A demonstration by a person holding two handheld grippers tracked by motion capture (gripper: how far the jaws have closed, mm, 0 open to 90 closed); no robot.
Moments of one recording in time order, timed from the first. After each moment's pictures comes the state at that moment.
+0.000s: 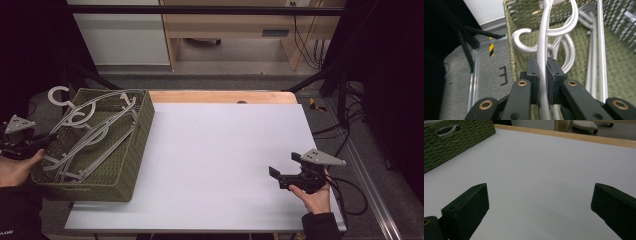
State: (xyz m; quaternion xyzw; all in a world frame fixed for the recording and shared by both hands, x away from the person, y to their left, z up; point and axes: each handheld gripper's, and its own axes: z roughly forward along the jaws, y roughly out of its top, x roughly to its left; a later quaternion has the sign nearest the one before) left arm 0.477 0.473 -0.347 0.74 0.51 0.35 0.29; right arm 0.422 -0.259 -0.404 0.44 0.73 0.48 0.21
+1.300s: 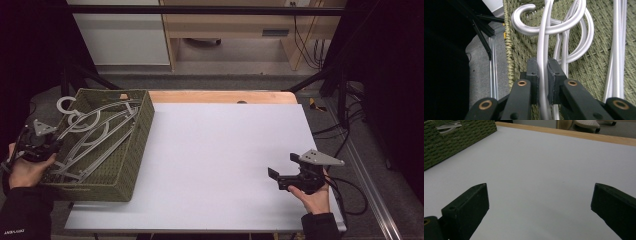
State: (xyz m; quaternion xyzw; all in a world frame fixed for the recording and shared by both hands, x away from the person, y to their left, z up) left arm 0.491 0.455 -0.372 0.76 0.50 0.36 0.19; right arm 0.422 -0.257 -0.406 0.44 0.73 0.48 0.21
